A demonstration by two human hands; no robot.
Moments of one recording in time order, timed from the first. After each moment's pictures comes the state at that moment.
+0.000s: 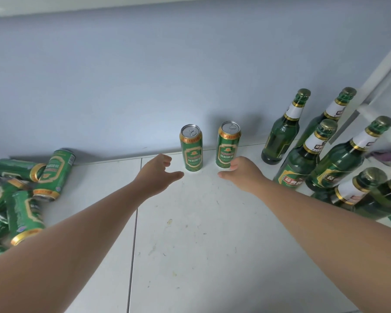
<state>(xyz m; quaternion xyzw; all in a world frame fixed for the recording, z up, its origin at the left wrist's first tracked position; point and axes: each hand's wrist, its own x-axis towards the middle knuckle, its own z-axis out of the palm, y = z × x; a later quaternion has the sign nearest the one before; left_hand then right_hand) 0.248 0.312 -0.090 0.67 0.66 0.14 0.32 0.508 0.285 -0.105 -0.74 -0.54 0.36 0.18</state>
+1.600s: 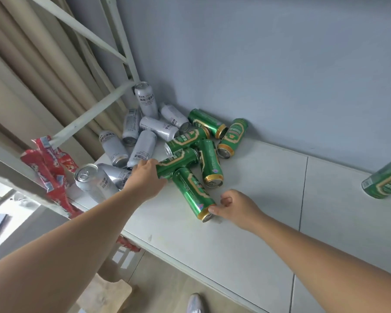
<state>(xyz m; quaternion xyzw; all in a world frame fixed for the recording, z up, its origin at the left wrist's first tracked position) -0.213 0.130 -0.099 0.48 0.86 0.07 0.18 0.059 0.187 -0.144 -0.53 -0.70 0.47 0.02</state>
